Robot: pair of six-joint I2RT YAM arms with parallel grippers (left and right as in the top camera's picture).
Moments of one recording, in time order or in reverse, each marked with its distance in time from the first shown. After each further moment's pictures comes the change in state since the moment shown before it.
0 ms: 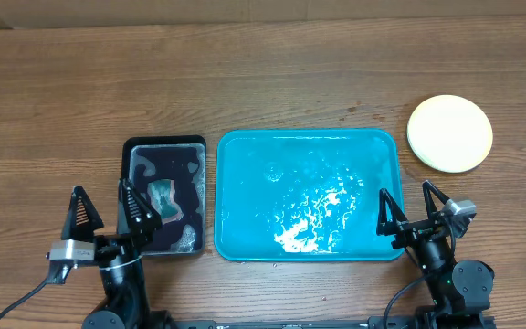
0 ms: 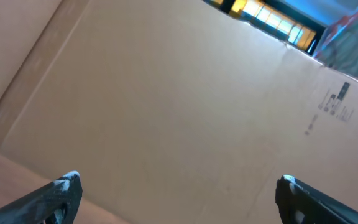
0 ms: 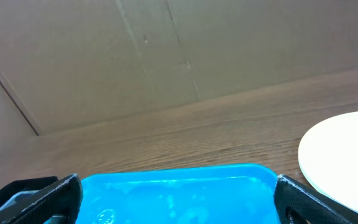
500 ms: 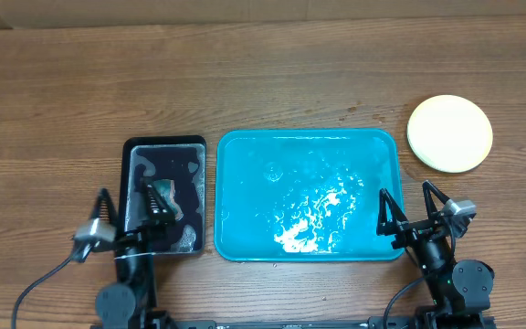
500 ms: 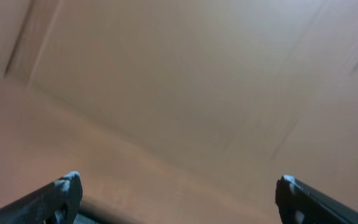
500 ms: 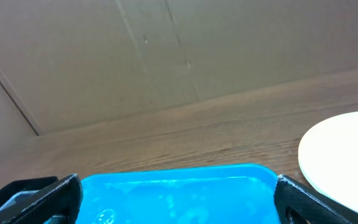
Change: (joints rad) left arm 0.000 -0.003 -0.092 -0.204 0.044 0.000; right arm 0.000 0.000 0.000 0.000 0.000 0.000
